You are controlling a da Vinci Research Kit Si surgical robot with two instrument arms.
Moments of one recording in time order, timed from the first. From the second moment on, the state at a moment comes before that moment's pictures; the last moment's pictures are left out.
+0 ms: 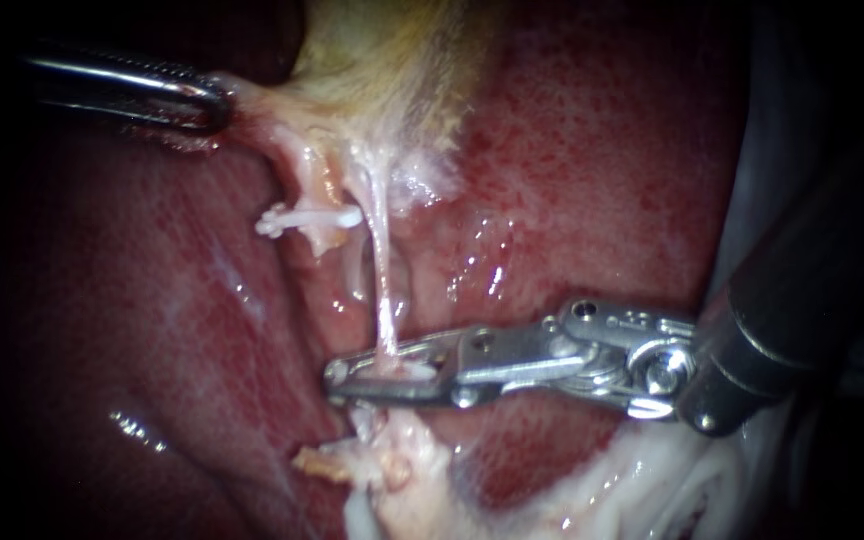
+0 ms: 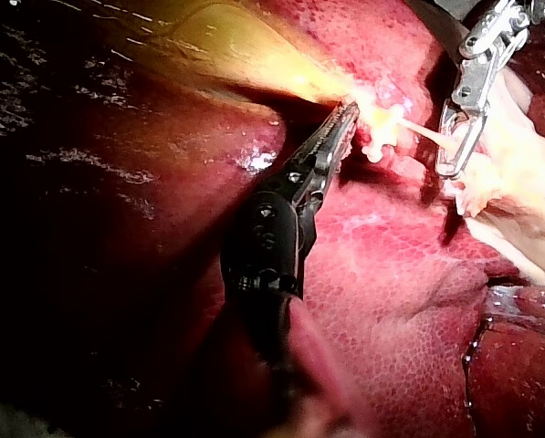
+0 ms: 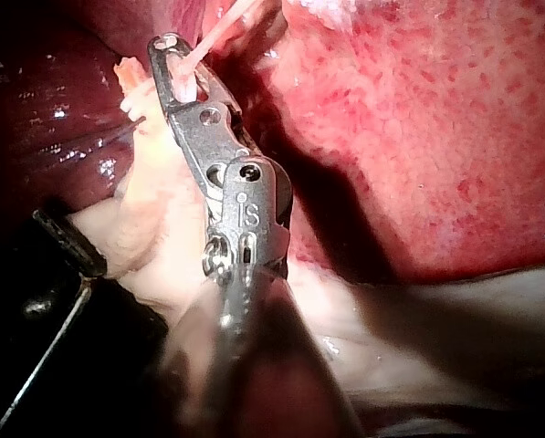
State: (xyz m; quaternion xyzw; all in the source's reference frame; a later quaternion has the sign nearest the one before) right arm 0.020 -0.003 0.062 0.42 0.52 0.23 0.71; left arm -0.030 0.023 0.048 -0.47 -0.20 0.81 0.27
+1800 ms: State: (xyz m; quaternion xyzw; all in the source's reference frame) right arm 0.005 0.004 0.055 0.19 0.55 0.10 0.81; left arm -0.033 0.020 0.055 -0.47 -0.21 0.82 0.25
